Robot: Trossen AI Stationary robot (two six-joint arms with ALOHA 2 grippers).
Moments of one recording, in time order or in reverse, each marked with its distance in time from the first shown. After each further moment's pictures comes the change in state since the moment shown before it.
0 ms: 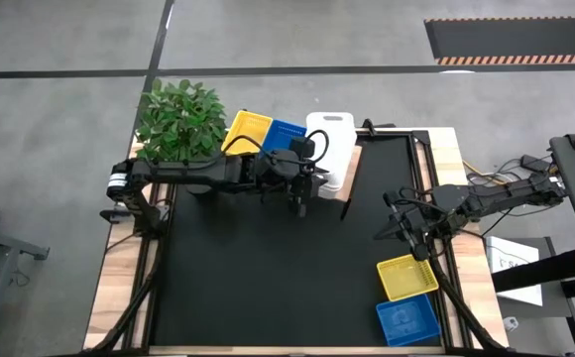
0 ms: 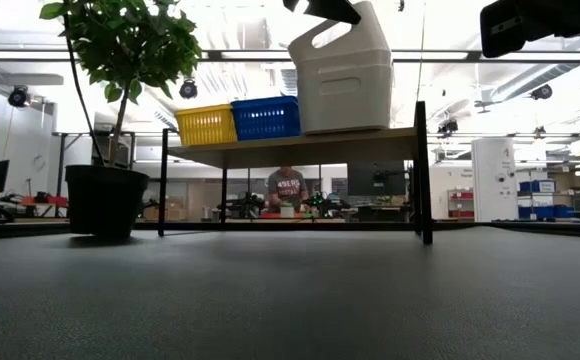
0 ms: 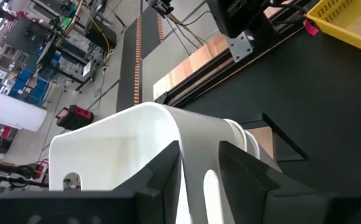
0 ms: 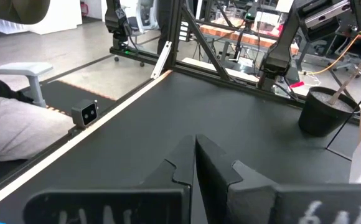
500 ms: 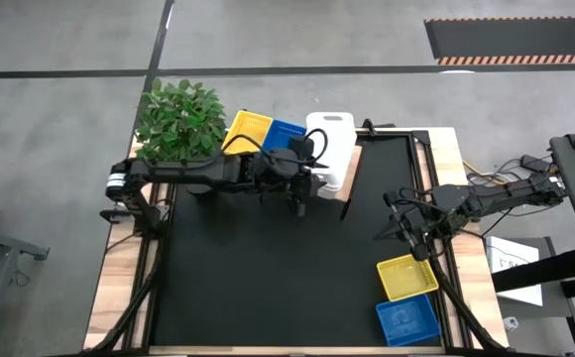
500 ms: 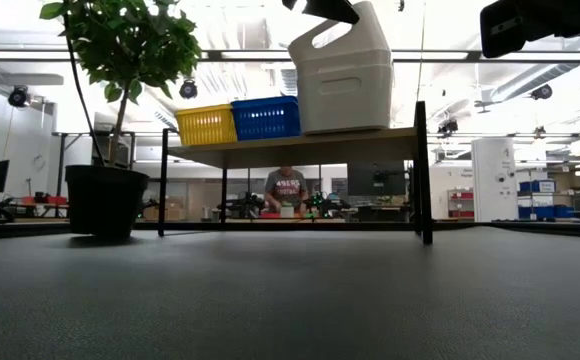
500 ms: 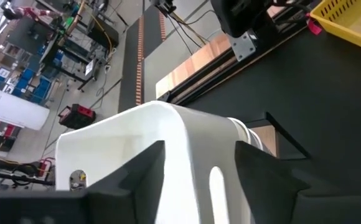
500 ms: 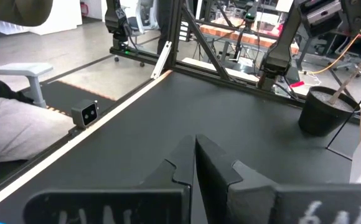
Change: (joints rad) left arm -0.001 -0.008 0.006 -0.010 -0.011 0.001; right arm 0.000 0.000 0.000 0.000 0.000 0.003
